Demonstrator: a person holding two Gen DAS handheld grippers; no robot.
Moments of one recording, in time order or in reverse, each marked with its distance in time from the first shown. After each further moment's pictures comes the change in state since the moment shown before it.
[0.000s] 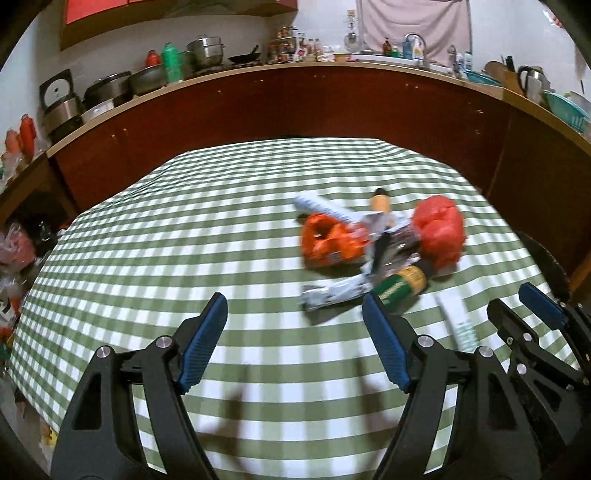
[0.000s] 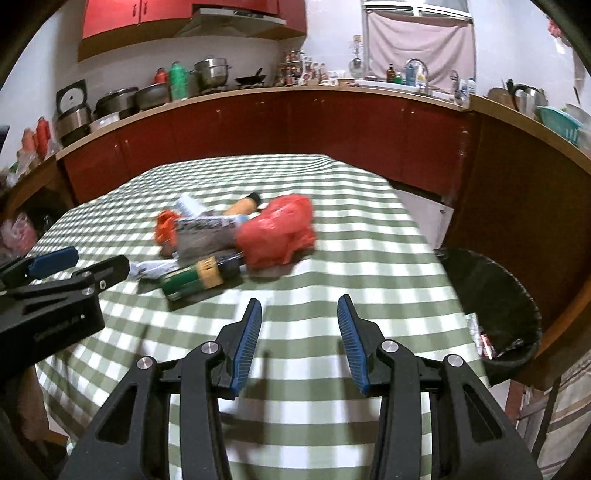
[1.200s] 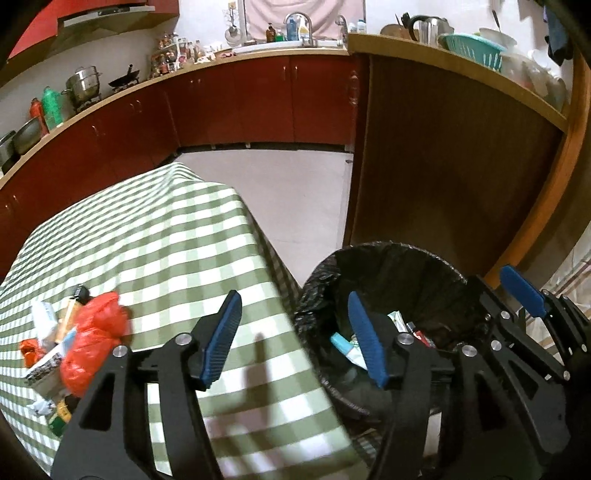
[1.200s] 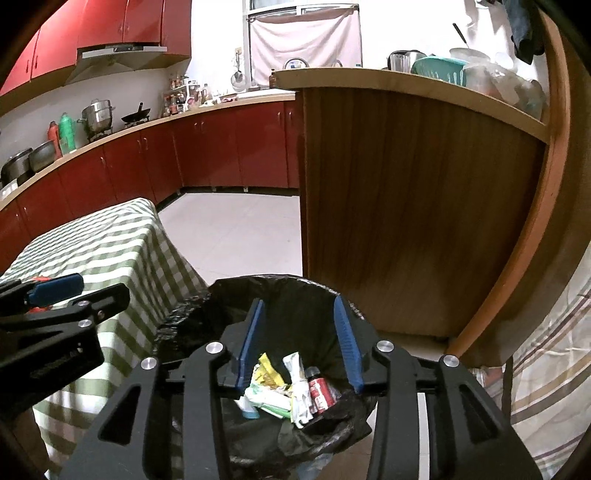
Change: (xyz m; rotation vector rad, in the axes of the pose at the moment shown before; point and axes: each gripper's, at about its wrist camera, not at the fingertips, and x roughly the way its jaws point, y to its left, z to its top) left arm 0.055 -0.283 0.070 0.235 0.020 -0.286; right arm 0.009 -0.244 0.013 0.243 -0.067 -0.296
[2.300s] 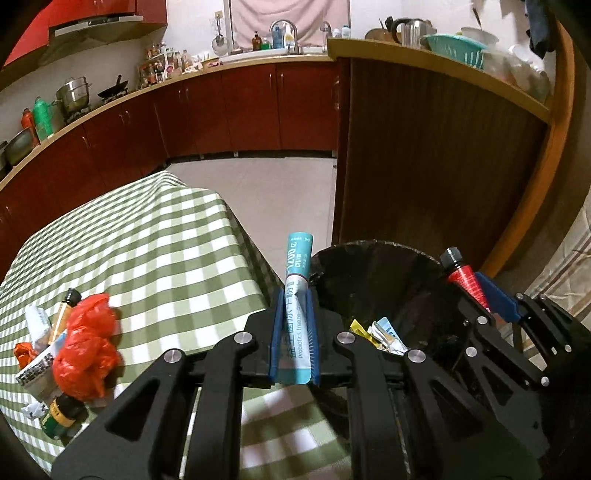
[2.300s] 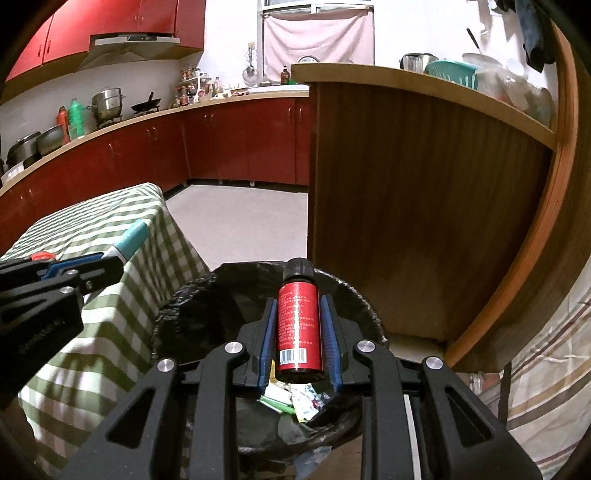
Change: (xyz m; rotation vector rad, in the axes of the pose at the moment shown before) left arm 0.001 -0.019 -0.013 0.042 -0.026 -0.033; right arm 0.008 0.004 -0.013 -0.048 0.004 0.006
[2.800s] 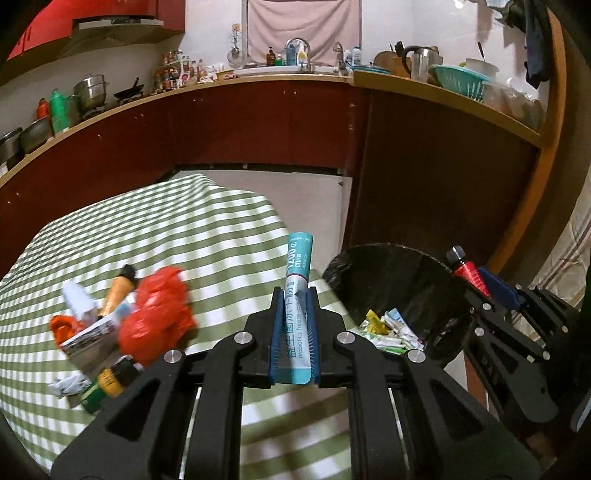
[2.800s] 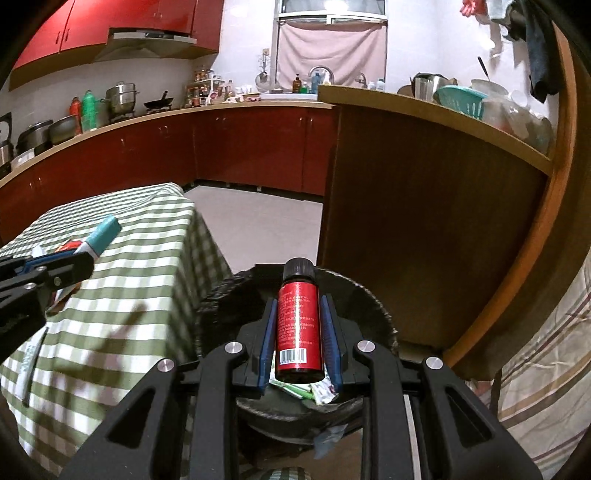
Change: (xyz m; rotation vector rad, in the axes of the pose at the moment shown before) left arm -0.054 0.047 -0.024 -0.052 -0.068 -0.017; right arm -0.039 0.035 -0.002 -0.054 -0.026 -0.009
